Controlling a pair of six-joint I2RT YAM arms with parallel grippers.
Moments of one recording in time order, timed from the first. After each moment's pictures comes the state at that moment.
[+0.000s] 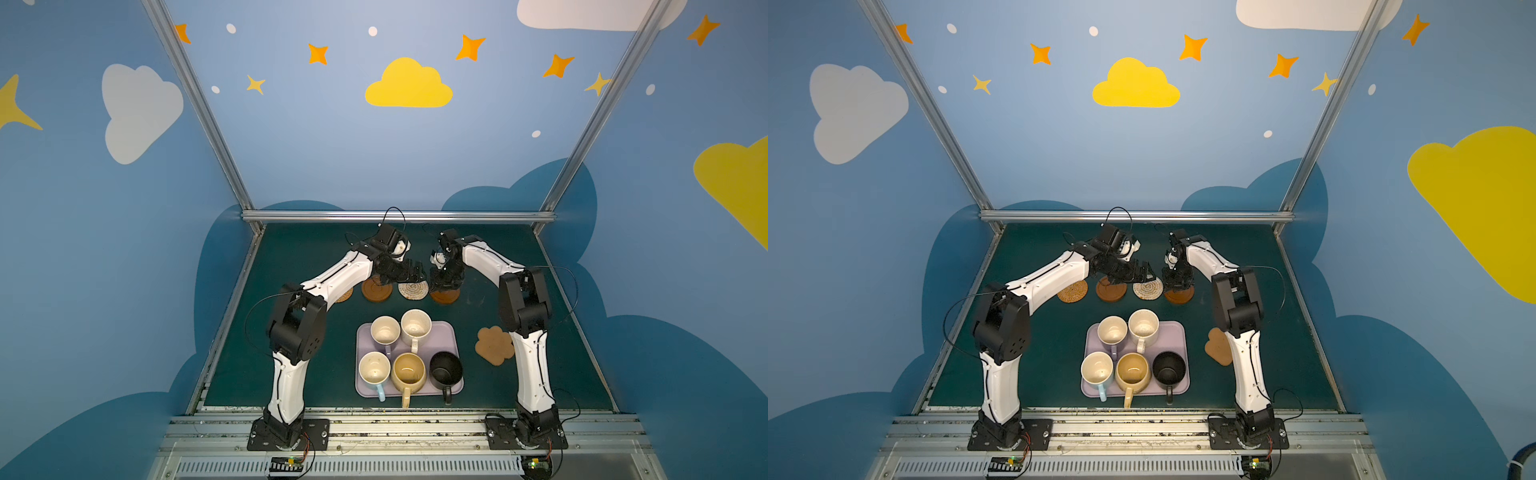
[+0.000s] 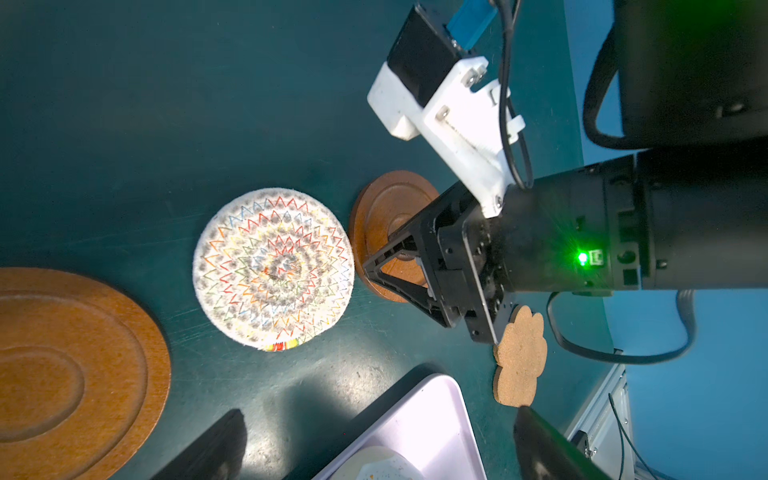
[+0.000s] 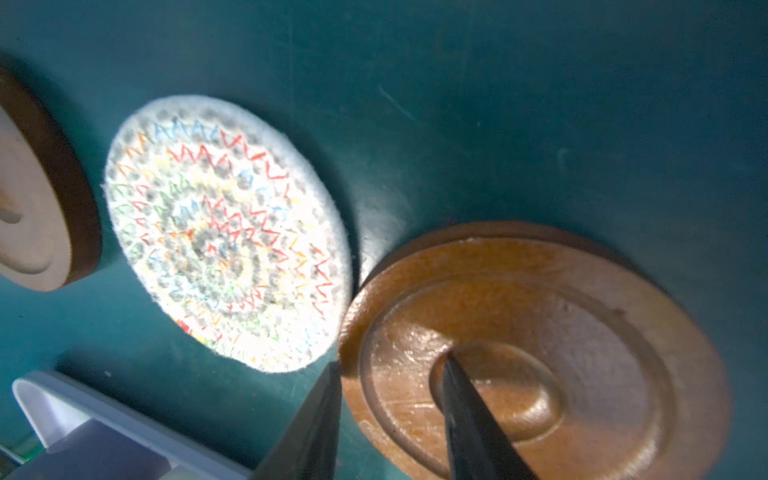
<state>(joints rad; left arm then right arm) -0.53 2.02 1.69 -0.63 0.41 -0.44 0.39 2.28 1.85 -1.00 -0.26 0.16</state>
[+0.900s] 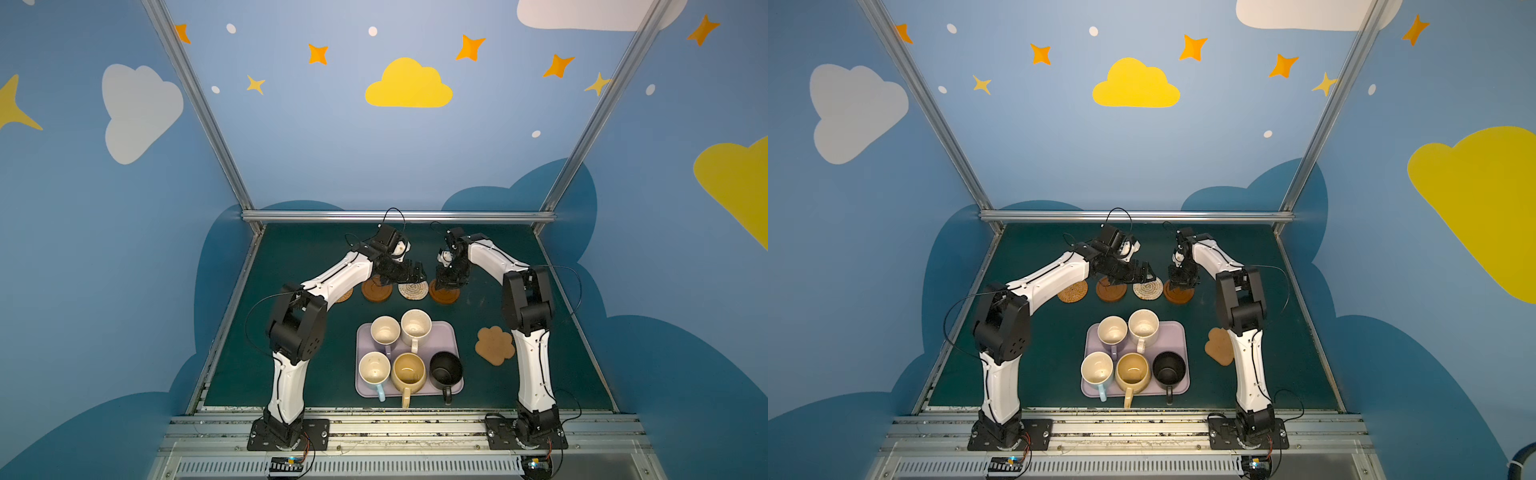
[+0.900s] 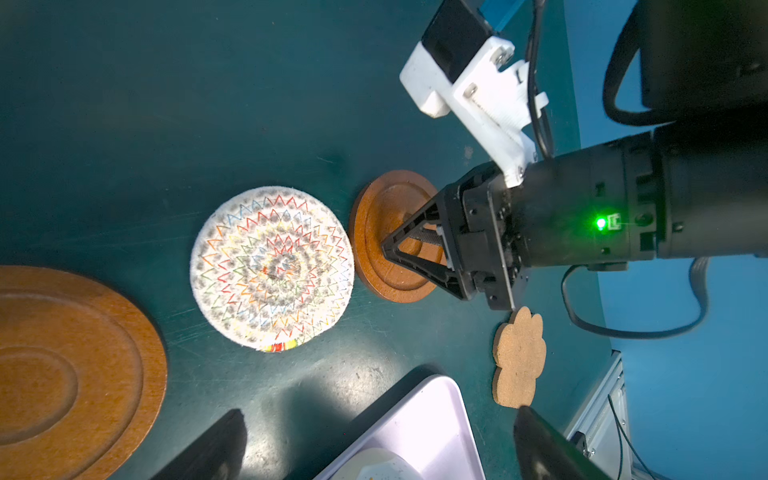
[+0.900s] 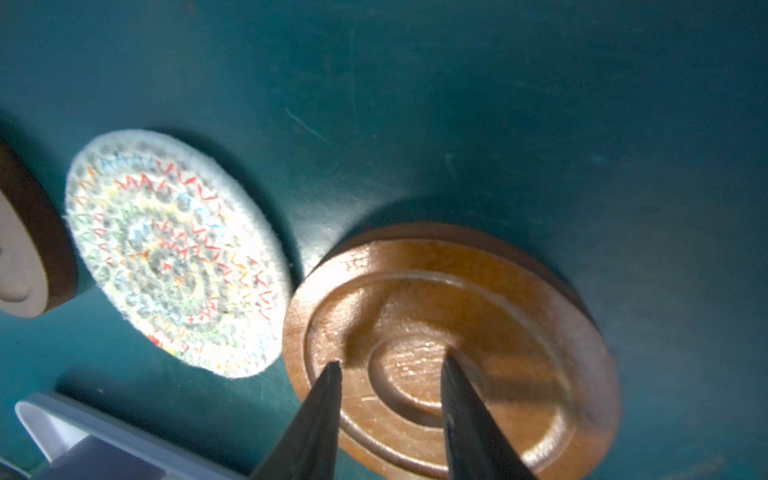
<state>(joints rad) -0.53 2.02 1.68 -0.61 0.42 -0.44 0.34 2.29 1.87 -1.02 -0.23 0.18</state>
